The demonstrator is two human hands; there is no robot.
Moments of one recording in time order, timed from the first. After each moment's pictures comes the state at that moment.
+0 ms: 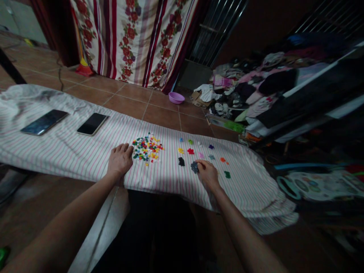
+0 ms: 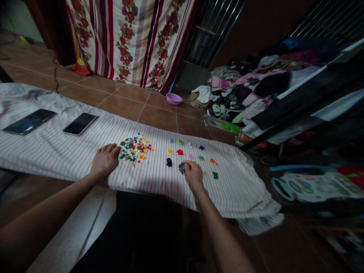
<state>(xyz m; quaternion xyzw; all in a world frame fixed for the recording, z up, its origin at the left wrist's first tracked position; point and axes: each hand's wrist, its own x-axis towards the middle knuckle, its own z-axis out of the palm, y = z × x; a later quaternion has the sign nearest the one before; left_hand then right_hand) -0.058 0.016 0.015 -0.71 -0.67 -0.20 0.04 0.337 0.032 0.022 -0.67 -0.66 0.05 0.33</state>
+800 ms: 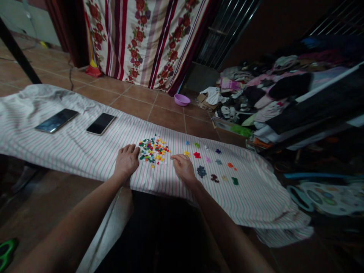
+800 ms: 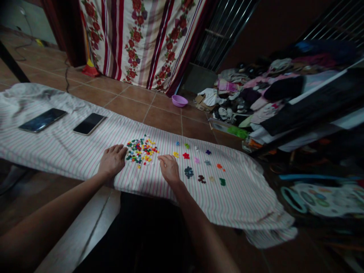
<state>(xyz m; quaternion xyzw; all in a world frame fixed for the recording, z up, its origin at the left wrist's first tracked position) -0.058 0.017 0.012 -0.71 -0.67 -0.21 0.05 0.213 0.049 0.025 -0.51 -0.80 0.08 0.30</state>
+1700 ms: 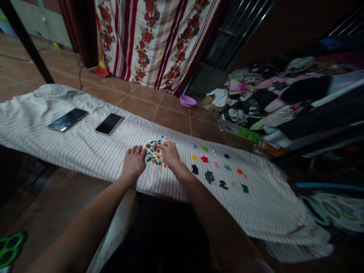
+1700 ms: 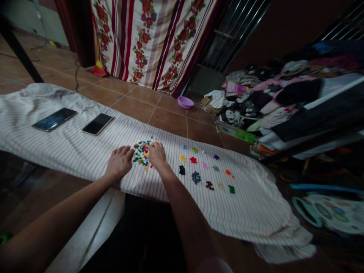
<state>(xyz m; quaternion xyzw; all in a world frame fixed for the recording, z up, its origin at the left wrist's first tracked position) -0.057 0.018 0.012 -0.71 -0.67 -0.20 0.04 0.118 0.114 0.016 -0.50 -0.84 0.07 0.20</state>
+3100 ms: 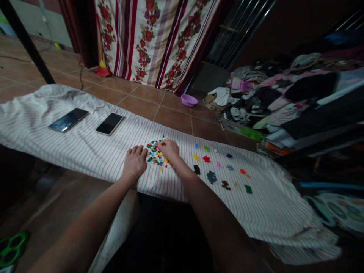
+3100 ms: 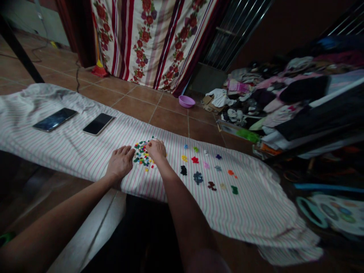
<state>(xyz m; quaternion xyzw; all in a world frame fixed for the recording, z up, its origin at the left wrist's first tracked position) -0.057 0.017 0.011 -0.71 -0.67 -0.21 0.06 0.095 0.119 0.050 -0.60 -0.78 0.09 0.14</state>
